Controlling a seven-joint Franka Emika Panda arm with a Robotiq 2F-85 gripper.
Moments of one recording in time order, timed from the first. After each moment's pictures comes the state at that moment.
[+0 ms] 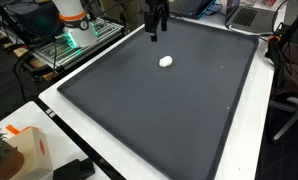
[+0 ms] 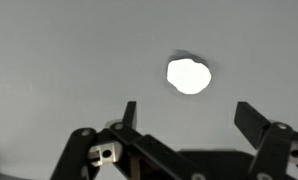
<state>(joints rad) 0.03 -0.05 0.06 -2.46 -0.09 2.56 0.00</state>
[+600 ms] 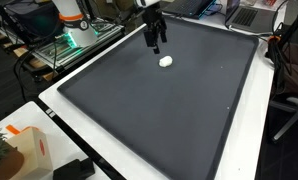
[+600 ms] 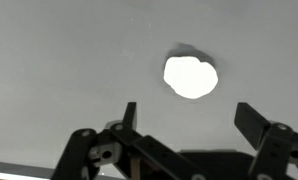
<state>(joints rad) 0.03 0.05 0.06 -2.64 -0.03 3.05 -0.14</state>
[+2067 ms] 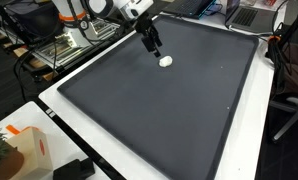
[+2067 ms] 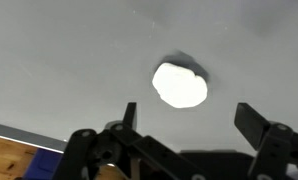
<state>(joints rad) -0.29 0.20 0.22 -2.76 -0.48 3.52 -0.15</state>
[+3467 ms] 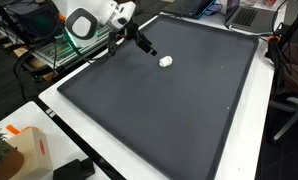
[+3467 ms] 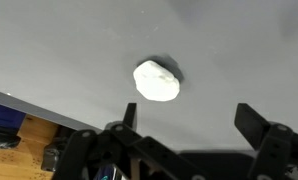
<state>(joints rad) -0.58 0.38 0.19 -2.67 -1.20 3.79 -0.15</state>
